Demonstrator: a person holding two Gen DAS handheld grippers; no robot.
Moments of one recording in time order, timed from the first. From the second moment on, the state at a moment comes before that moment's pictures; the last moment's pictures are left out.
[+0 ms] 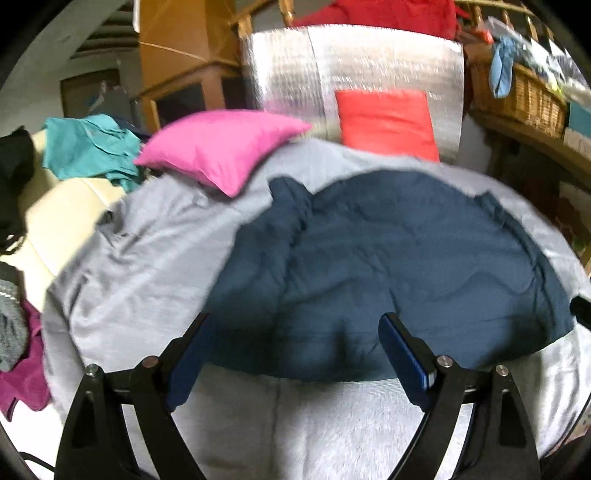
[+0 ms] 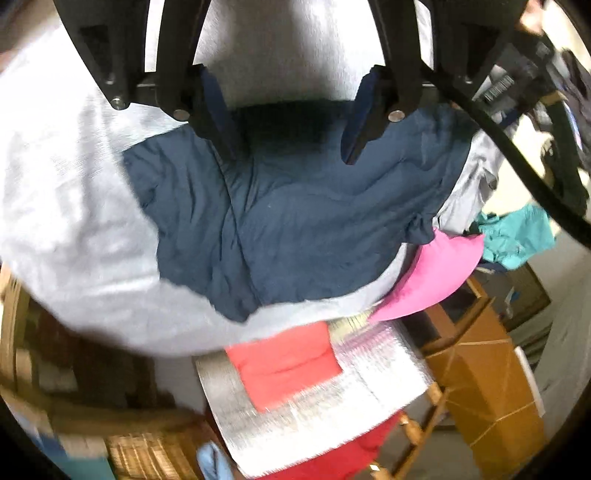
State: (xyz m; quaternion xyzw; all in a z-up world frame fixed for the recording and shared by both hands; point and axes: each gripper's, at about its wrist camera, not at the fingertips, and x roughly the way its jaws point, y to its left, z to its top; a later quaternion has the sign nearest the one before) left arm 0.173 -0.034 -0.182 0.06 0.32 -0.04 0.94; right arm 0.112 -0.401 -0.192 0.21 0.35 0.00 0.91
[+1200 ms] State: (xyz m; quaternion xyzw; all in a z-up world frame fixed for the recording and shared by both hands) left arm -0.001 0.008 0.012 0.06 0.14 0.01 0.99; right arm -0.052 -0.333 -0.005 0.07 0.17 -0.03 0.98
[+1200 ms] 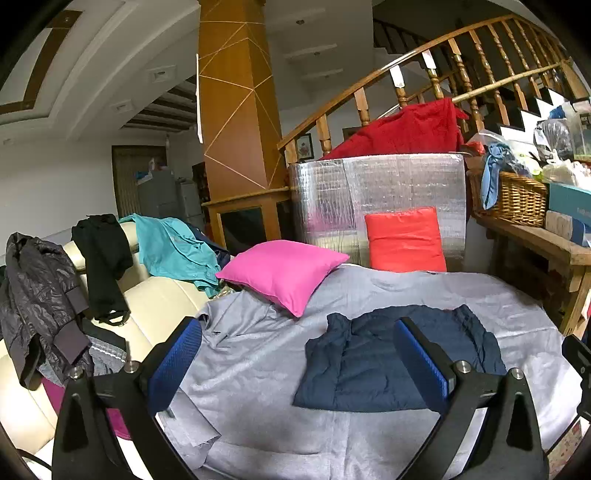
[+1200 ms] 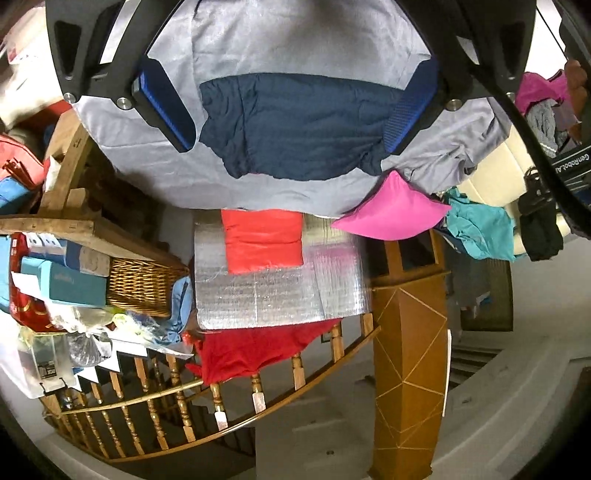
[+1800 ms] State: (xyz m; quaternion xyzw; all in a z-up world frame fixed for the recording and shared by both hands) left arm 0.001 0.005 0.005 0.06 0.15 0.02 0.99; right arm -0.049 -0.330 -0.012 0.08 0.17 -0.02 0.98
